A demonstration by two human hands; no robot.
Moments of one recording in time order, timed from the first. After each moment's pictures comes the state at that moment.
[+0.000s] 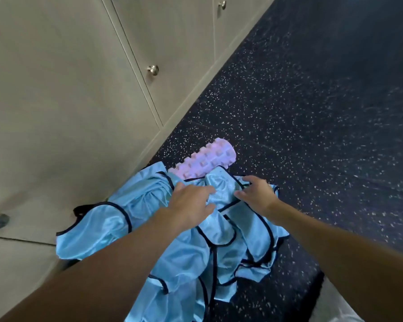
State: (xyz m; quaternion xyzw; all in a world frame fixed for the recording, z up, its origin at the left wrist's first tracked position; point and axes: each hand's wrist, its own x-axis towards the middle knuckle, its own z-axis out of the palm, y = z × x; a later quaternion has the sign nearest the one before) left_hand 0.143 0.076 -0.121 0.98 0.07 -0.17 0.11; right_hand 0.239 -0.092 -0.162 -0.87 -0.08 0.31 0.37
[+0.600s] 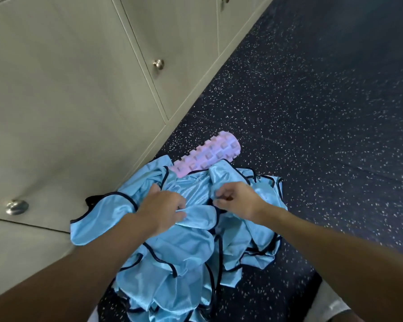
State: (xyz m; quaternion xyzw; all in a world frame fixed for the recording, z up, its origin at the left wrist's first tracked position) left_hand 0.083 0.133 -0.118 0.97 0.07 -0.21 0.09; right_hand 0.192 -0.068 -0.155 -0.83 -0.22 0.33 0.39
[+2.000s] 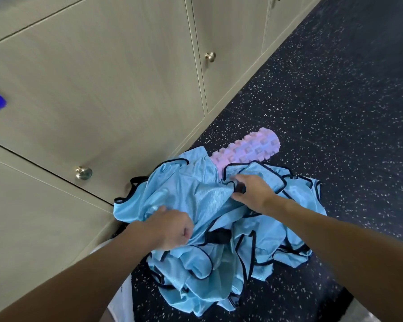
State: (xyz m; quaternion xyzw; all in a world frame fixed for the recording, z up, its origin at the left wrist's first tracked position) left_hand -0.005 0.158 -0.100 0.93 0.07 -0.34 0.12; right_hand 0.172 -0.010 -0.151 -0.87 -0.32 0.29 0.23
